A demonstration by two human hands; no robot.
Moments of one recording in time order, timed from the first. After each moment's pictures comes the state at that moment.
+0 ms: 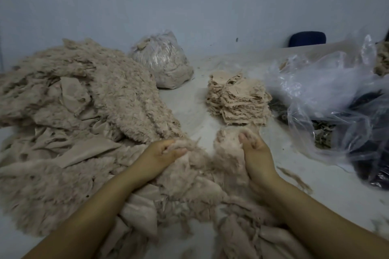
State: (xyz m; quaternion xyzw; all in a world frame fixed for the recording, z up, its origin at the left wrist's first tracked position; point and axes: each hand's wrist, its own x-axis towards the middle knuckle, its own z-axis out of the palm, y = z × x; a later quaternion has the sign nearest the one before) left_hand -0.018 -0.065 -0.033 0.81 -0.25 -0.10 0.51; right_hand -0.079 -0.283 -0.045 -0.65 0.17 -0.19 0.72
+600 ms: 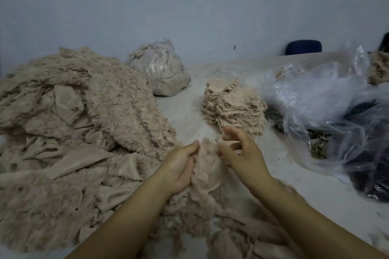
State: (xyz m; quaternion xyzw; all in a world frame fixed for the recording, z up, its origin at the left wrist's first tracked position) left_hand -0.026 -0.145 -0.023 0.48 0.01 -0.32 0.82; right_hand -0.075 -0.288 -0.025 -0.79 0.04 -0.19 0.58
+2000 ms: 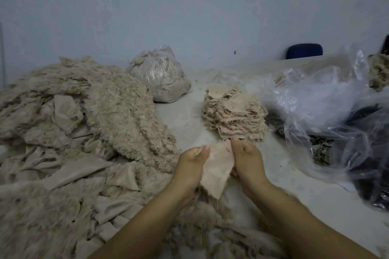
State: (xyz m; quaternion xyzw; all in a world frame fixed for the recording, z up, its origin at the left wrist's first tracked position) left_hand -0.033 -0.167 -0.029 0.68 -0.08 -0.10 0.72; right_hand -0.047 -0.294 -0.044 -0.68 0.16 -0.22 0.68
